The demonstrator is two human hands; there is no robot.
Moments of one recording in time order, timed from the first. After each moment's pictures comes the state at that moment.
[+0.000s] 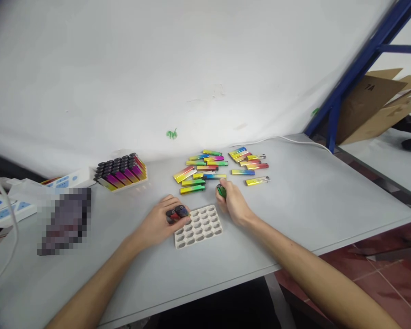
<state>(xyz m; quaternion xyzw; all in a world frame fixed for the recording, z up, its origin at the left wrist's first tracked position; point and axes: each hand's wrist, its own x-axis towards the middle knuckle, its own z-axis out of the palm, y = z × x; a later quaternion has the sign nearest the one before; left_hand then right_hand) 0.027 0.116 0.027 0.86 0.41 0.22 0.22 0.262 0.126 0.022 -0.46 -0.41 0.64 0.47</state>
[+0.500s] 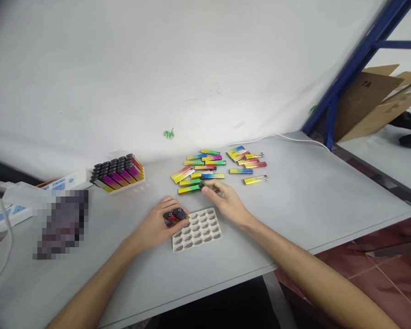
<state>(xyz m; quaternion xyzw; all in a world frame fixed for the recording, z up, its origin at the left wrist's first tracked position) 0.029 0.115 0.031 0.86 0.40 0.22 0.23 0.264 0.123 0.027 -0.47 -0.62 0.43 0.45</state>
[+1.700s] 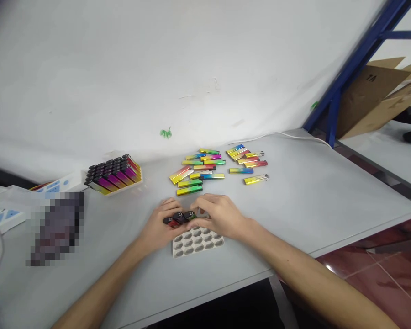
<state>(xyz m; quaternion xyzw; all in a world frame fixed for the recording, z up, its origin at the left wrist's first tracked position) 0.041 0.117 0.017 0.85 0.39 0.28 0.21 0.259 0.111 0.026 -0.37 -0.83 0.25 0.32</state>
